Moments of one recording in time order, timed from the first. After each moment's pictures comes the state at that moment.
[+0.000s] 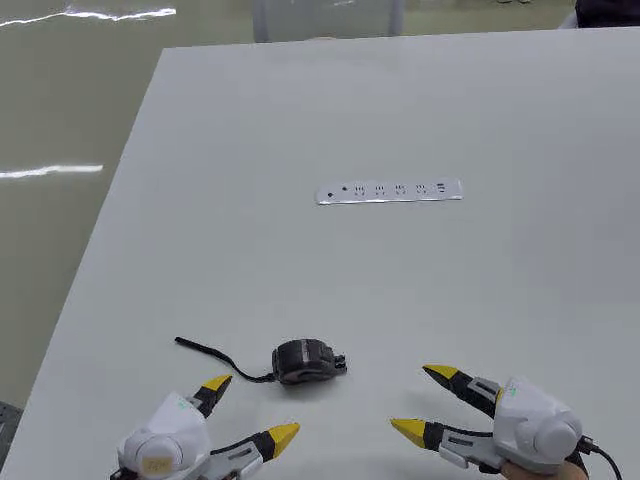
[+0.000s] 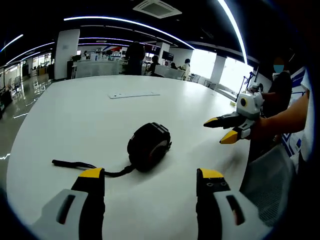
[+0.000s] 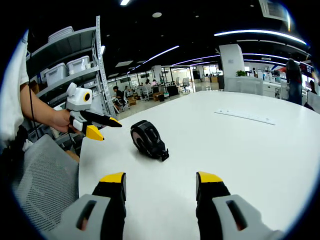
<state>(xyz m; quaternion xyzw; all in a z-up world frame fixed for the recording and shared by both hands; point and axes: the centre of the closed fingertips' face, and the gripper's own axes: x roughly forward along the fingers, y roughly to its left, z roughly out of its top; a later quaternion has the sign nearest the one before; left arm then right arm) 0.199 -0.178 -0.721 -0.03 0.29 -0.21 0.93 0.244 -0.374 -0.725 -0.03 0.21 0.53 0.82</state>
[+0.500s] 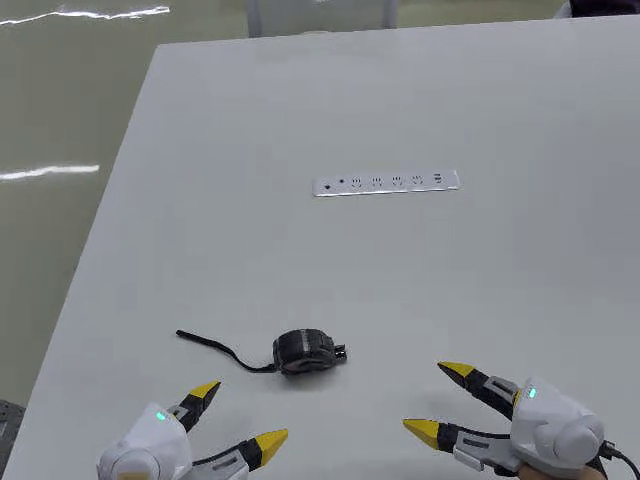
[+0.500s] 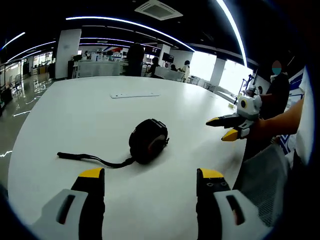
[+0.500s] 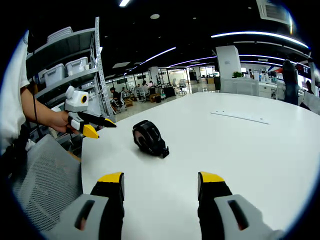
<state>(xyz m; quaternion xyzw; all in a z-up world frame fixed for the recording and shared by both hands) 0.176 -0.168 -0.713 -0.04 0.28 -0.21 0.93 0.229 -0.388 -0.716 -0.03 0.21 0.52 0.83</state>
